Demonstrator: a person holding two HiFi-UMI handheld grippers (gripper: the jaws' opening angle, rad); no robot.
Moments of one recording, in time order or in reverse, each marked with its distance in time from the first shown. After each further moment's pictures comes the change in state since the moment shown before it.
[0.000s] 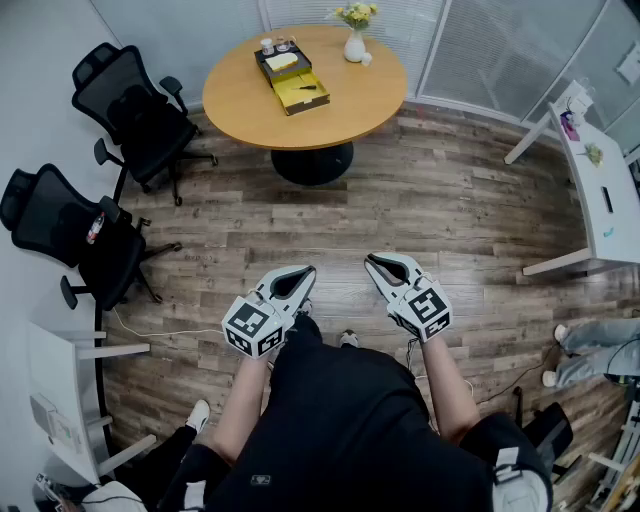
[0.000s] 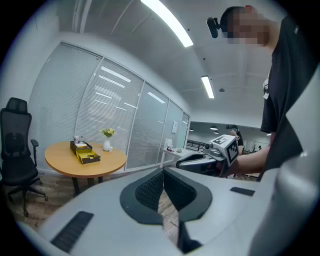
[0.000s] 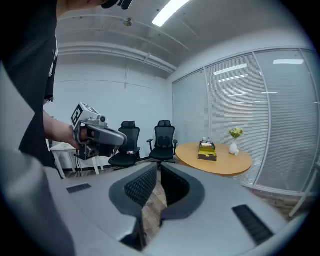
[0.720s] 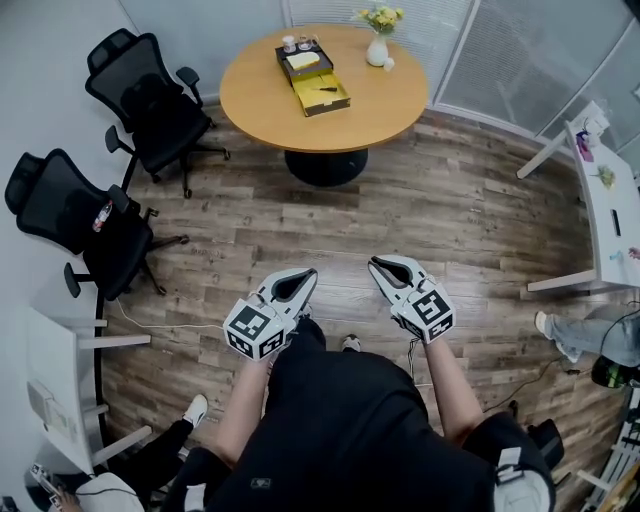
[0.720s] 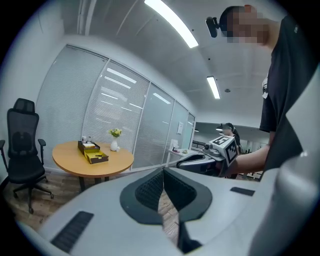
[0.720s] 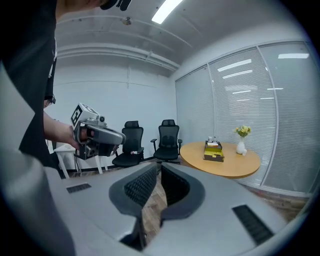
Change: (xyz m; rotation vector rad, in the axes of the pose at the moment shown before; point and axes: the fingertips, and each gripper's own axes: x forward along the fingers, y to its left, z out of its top) left arm -0.015 0.038 0.004 -0.021 -0.003 0.045; right arm 0.041 -0.003 0.006 0.008 0.013 0.047
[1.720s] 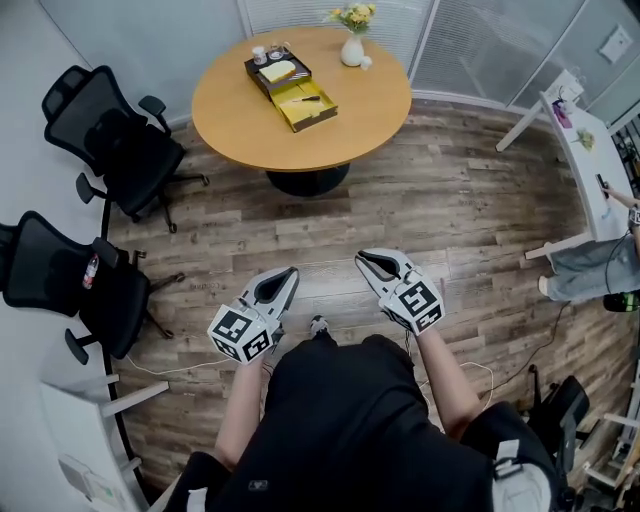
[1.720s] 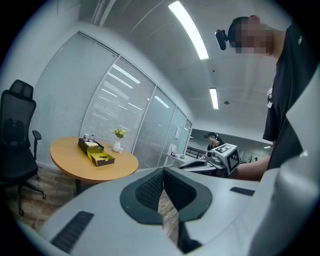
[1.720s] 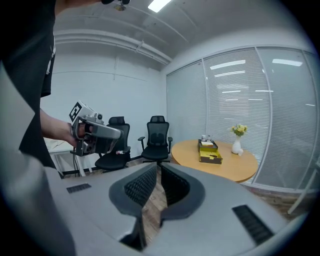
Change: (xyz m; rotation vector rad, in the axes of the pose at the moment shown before) left arm -0.025 0.163 0.025 -0.081 -0.032 -0.102; right arm 0.140 -0.012 0.032 0.028 0.045 -0.144
